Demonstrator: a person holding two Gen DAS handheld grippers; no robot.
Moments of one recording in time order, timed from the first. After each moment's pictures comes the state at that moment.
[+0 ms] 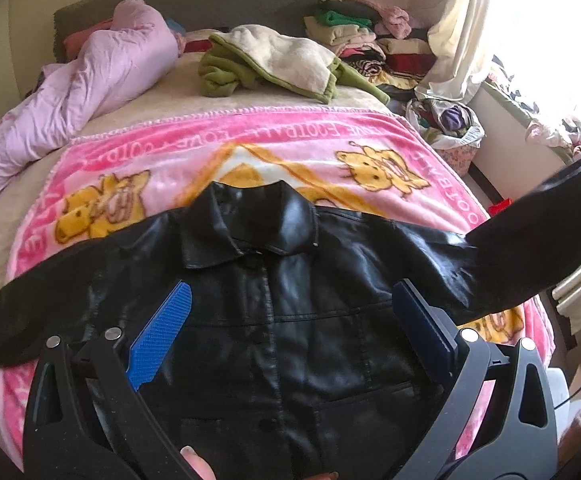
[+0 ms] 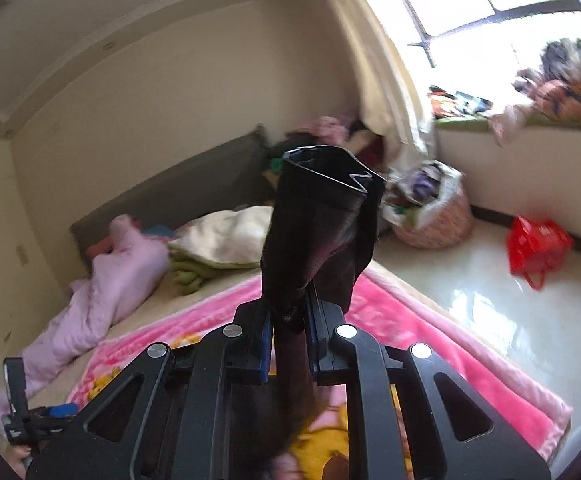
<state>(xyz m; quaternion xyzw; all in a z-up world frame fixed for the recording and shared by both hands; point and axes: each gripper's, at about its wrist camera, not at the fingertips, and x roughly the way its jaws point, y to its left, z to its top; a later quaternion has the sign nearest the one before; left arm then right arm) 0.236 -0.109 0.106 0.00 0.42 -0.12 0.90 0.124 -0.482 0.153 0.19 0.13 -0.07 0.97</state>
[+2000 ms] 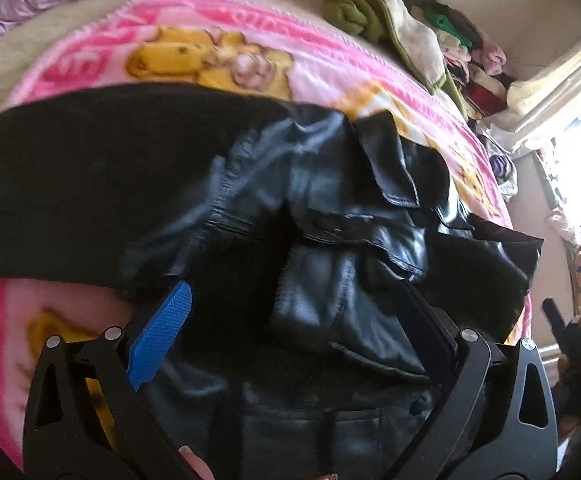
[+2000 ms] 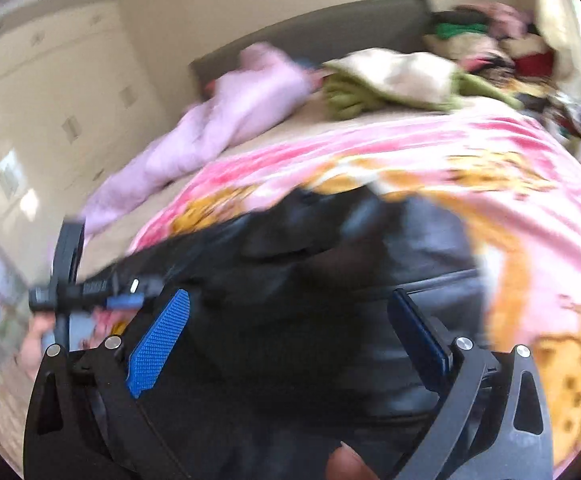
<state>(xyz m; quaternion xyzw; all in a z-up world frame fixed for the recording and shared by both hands) 0.267 0.080 -0.021 -0.21 0.51 -0.08 0.83 0.226 -0.270 0.023 0.13 0.33 0.18 0.92</state>
